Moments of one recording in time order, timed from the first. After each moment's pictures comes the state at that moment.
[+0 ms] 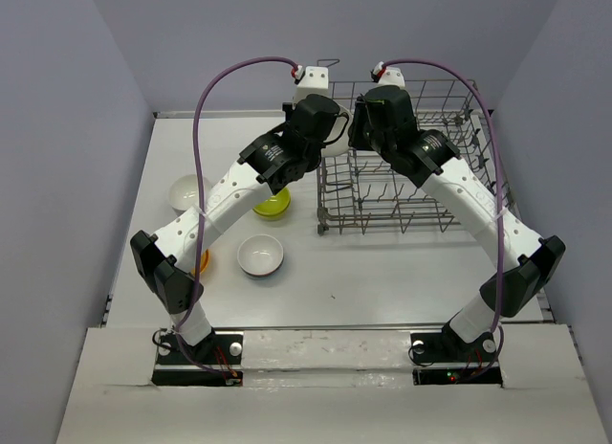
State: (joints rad) left arm -0.84 1.69 1.89 -0.64 -0.75 -0.28; right arm 0.65 1.60 1.79 -0.63 0.40 0.45
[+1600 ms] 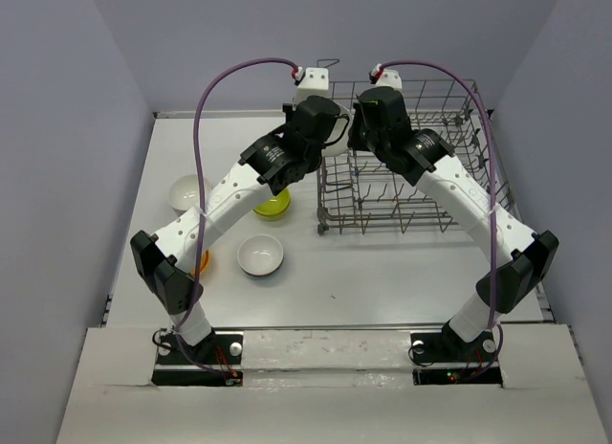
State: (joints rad) left arm -0.84 1.68 1.87 -0.62 -0.76 -0.27; right arm 0.65 1.63 1.79 -0.62 0.39 0.46
